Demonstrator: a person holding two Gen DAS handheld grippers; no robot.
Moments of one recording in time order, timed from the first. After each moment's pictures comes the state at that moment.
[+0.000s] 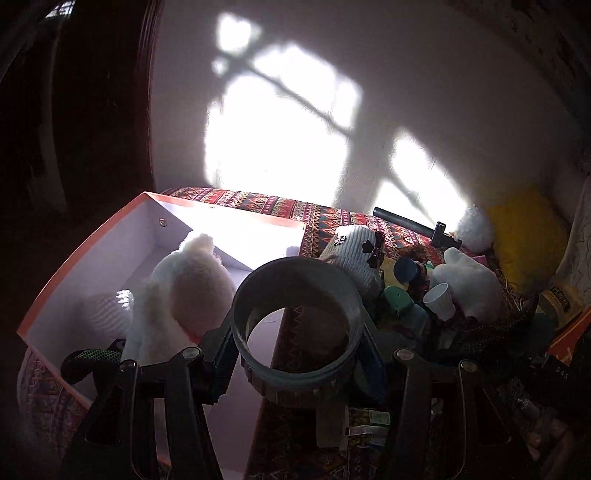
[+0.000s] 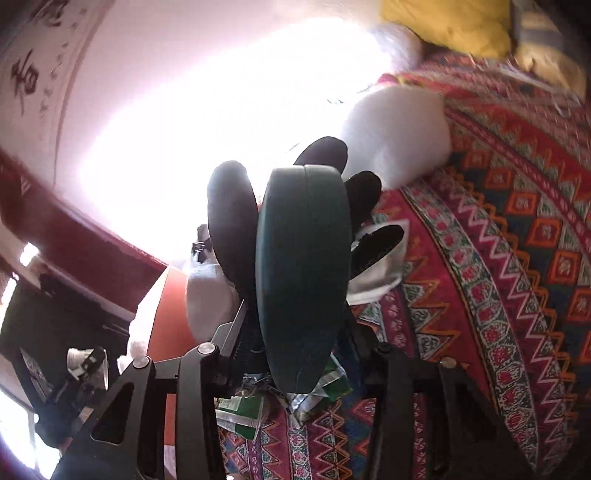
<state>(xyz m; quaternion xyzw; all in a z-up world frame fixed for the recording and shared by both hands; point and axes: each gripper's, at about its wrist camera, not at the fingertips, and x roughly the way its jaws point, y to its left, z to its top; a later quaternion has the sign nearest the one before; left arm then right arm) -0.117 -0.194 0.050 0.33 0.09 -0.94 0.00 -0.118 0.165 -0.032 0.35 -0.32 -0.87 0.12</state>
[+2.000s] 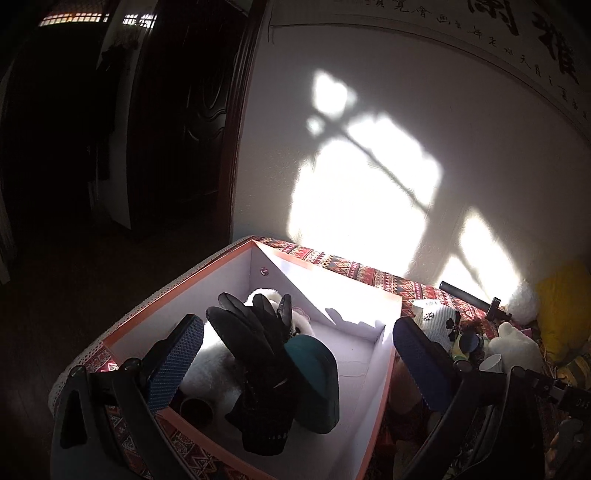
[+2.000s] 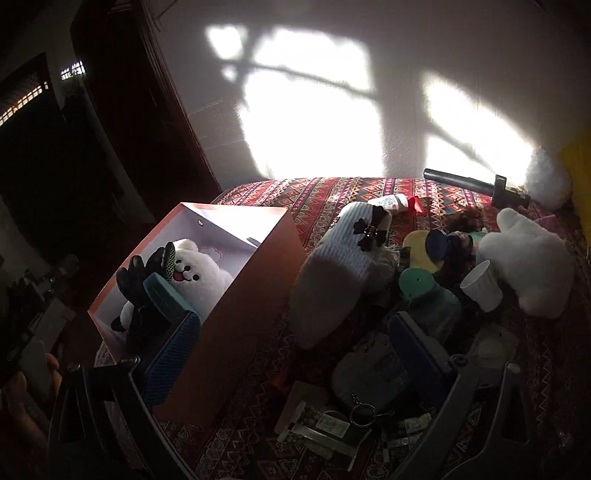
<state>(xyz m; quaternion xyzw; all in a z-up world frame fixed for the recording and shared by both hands) -0.088 -0.277 0.070 0.23 0.11 -0.96 0.11 -0.156 0.040 0.002 0.39 -0.11 -0.89 0.21</state>
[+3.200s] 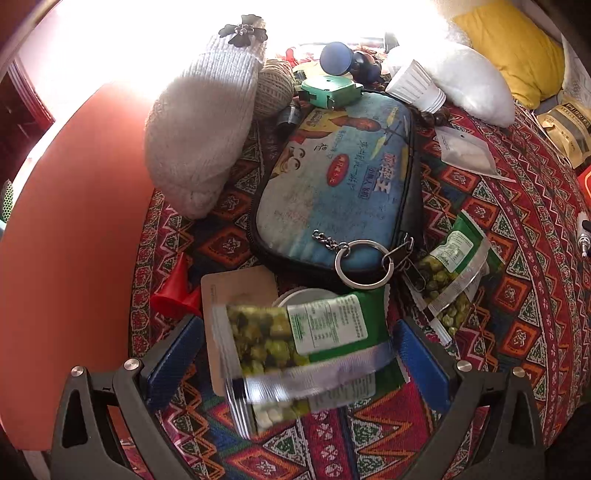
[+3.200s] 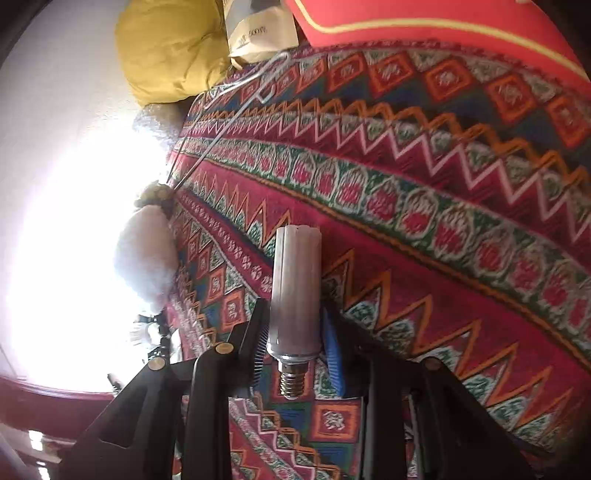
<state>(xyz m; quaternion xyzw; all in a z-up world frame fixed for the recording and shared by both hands) -0.143 -0.042 -0.127 0.53 -0.10 -0.84 -0.07 -0.060 0.422 -0.177 0.38 -0.56 -0.73 -0.12</state>
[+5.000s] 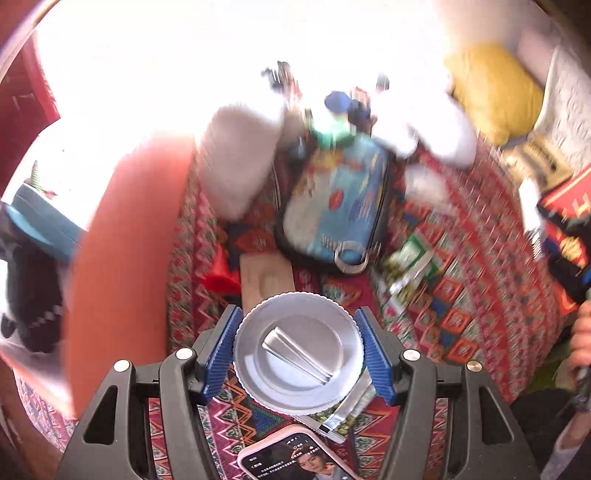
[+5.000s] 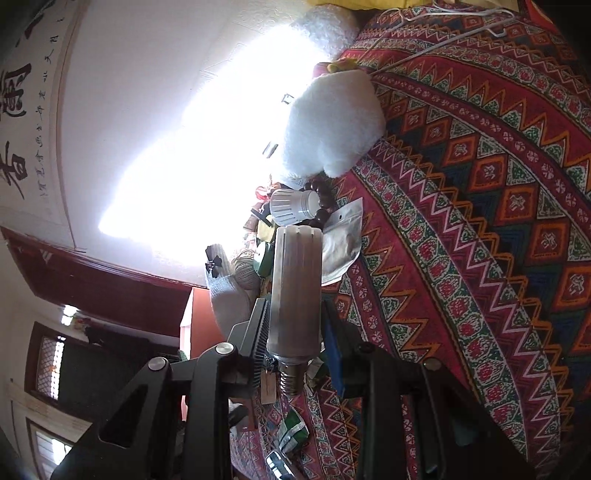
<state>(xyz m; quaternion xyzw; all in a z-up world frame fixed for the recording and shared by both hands) -0.100 -0.104 -0.031 0.51 -0.01 -0.85 -0.12 -0.091 0.274 -0.088 0.38 -0.48 -0.78 0.13</state>
